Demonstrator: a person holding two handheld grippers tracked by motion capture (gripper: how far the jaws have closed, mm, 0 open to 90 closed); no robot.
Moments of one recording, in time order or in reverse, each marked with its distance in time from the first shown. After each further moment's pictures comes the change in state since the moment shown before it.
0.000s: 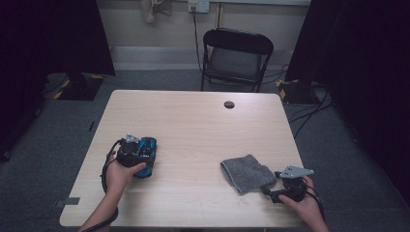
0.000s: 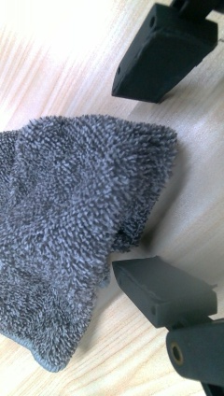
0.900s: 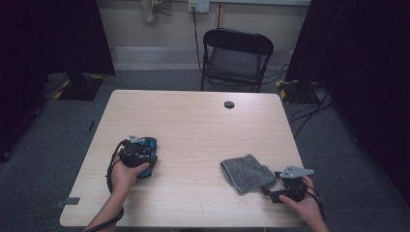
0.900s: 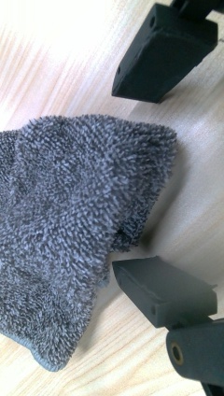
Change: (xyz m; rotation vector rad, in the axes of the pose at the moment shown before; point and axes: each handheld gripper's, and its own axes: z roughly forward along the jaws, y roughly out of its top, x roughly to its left) left arm -0.003 -0.003 0.012 0.029 0.036 0.005; right arm 0.000 0.000 0.000 -0.001 0.001 -0.002
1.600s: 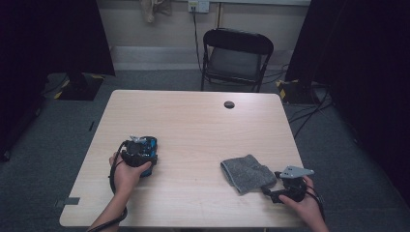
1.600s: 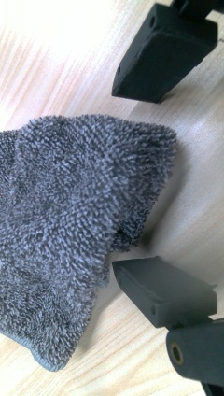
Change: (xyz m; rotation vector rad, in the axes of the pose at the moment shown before) left arm -0.012 0.003 -0.001 0.025 0.092 -0.074; right arm 0.000 0.000 0.000 0.000 0.000 0.000
